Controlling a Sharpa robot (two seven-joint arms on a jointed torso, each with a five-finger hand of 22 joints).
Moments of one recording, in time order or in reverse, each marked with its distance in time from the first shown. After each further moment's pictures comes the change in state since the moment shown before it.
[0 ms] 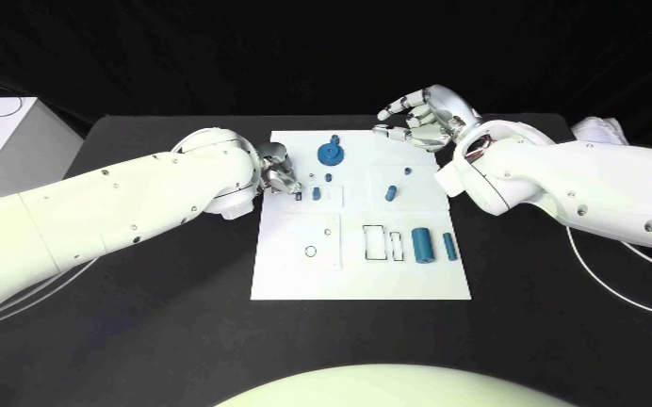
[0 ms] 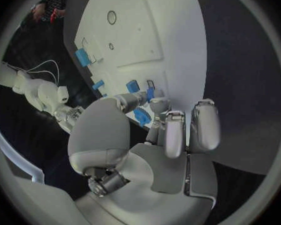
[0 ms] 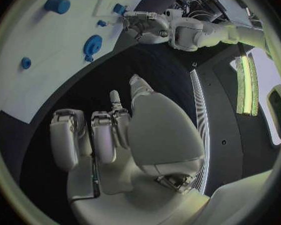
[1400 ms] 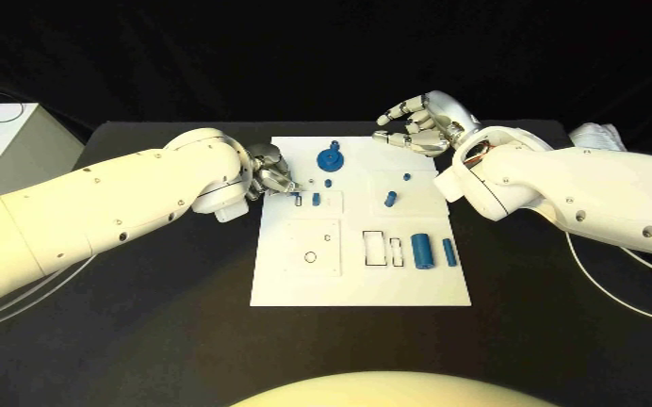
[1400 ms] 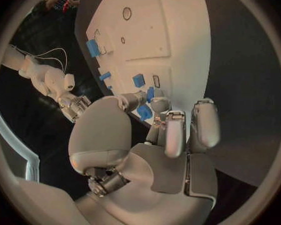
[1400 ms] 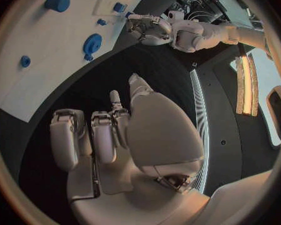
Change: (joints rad) left arm 0.017 -0.028 0.006 -0.004 0.127 0.010 0.037; left_hand 0.018 0.010 -0.047 0.047 -0.006 -0.005 0.005 -0.017 0.000 -0.018 0.007 -0.005 0.005 0.000 0.007 -0.009 0.000 0.016 -0.018 0.011 -0.008 -0.021; right arm 0.000 -0.001 0.000 0.001 -0.002 -0.007 0.002; right_hand 0.020 -0.004 -0.003 -0.003 -0.004 0.000 0.000 0.000 0.000 0.000 0.000 0.000 0.000 0.000 0.000 0.000 0.000 0.000 0.000 0.000 0.000 0.000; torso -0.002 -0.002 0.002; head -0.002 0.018
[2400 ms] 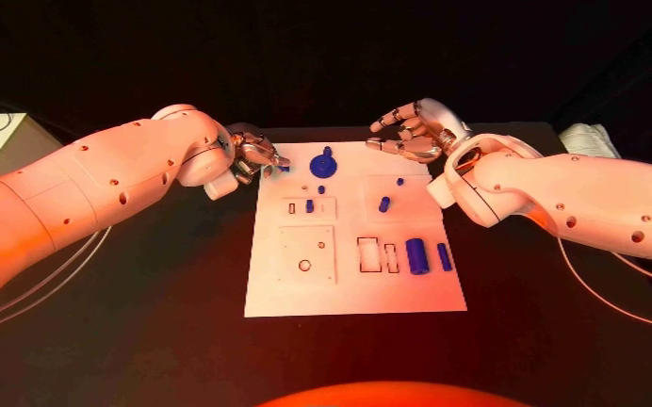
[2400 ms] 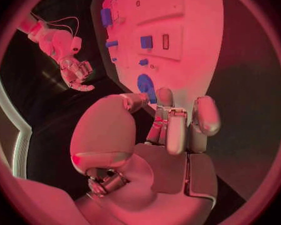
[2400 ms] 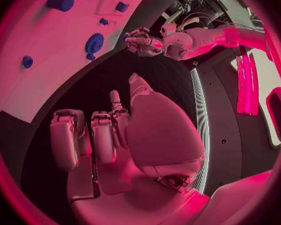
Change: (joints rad) left arm 0.035 0.077 0.055 -0.250 0.210 0.086 0.081; left_hand 0.074 0.032 -0.010 0.052 -0.053 -0.045 0.009 -0.050 -0.001 -0.171 0.040 -0.122 -0.163 -0.003 0.036 -0.065 0.000 0.000 -0.084 0.030 -0.050 -0.100; right arm 0.000 0.003 0.000 0.005 0.000 -0.016 0.004; right_hand 0.004 -0.004 0.000 0.000 0.000 0.000 0.000 0.000 0.000 0.000 0.000 0.000 0.000 0.000 0.000 0.000 0.000 0.000 0.000 0.000 0.005 0.000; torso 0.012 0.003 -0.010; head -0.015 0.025
